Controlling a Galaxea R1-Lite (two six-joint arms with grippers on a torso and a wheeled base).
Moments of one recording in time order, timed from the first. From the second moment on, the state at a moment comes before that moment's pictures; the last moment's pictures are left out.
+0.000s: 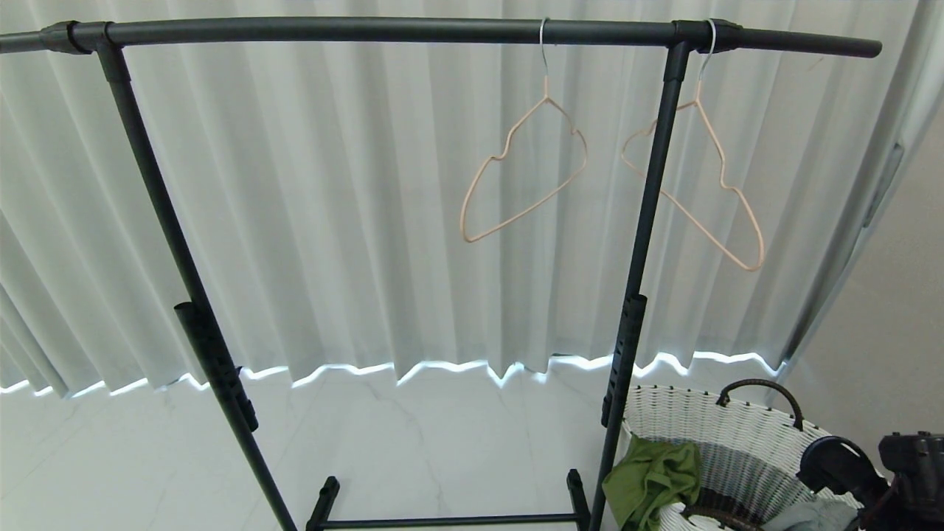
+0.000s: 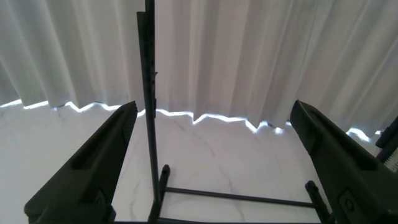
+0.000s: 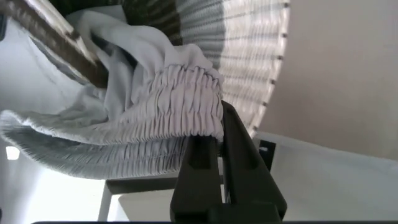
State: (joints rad) left arm 0.00 0.00 0.00 0.00 0.06 -0.02; right arm 0.06 1.77 -0.01 -0.89 -0.33 -0.54
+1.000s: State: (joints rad) left arm 0.00 0.00 0.00 0.00 0.06 -0.02; right arm 0.03 0.71 -0.50 0.24 -0.31 -0.32
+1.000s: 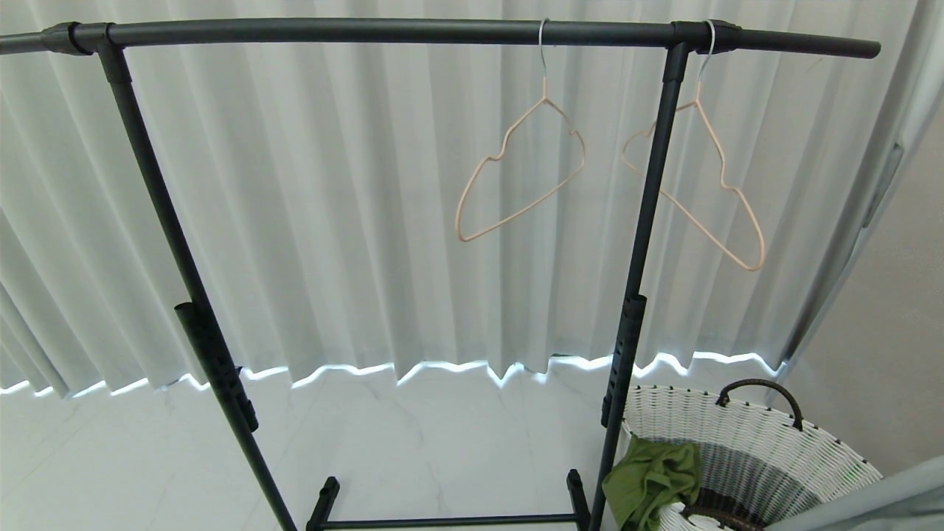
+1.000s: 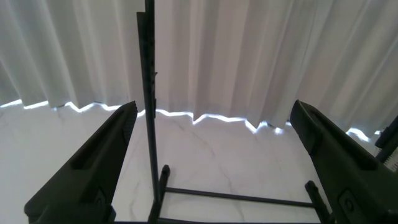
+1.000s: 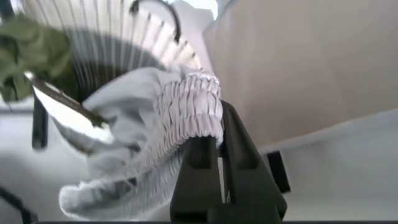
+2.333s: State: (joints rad) left arm -0.01 0.00 0.00 0.00 0.05 0.06; right arm 0.03 0.44 -0.50 0.25 -0.19 -0.37
